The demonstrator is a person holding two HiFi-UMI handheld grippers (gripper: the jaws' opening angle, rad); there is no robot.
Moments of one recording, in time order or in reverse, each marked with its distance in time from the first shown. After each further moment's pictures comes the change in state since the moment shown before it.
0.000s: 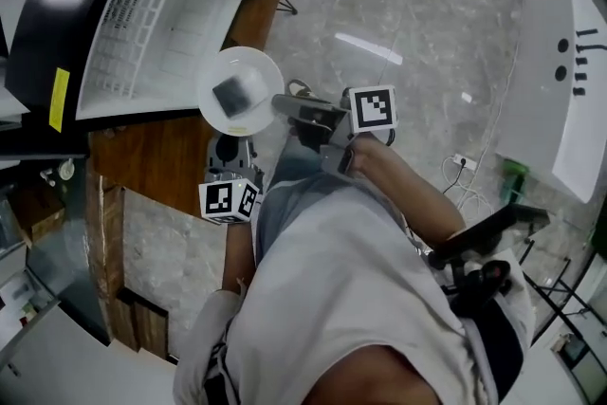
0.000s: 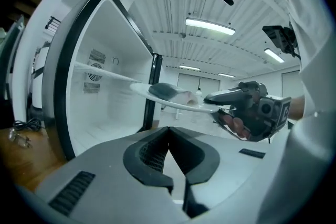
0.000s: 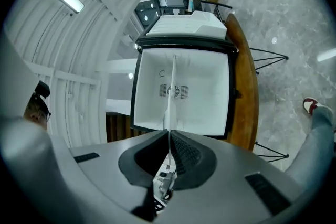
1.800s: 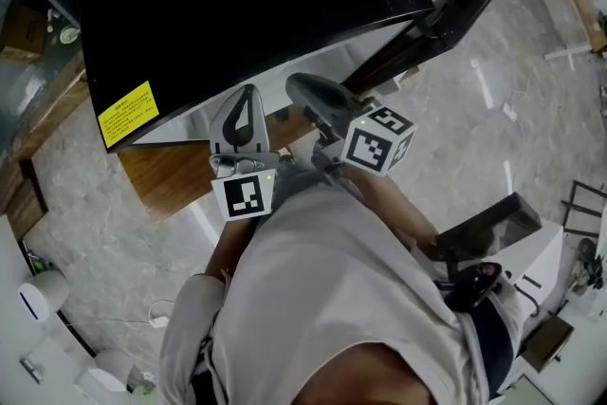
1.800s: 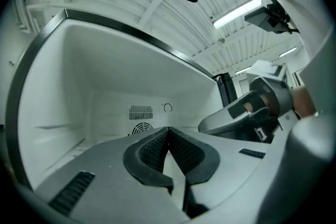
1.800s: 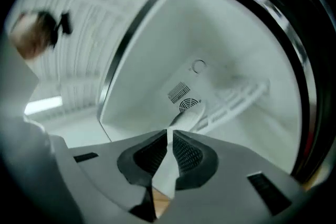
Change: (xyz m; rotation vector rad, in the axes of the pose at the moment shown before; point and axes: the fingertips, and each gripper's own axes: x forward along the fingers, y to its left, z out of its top) left arm 0.171 0.261 0.221 0.108 -0.330 0.790; right arm 0.323 -0.001 0.252 -0.643 0.437 0.008
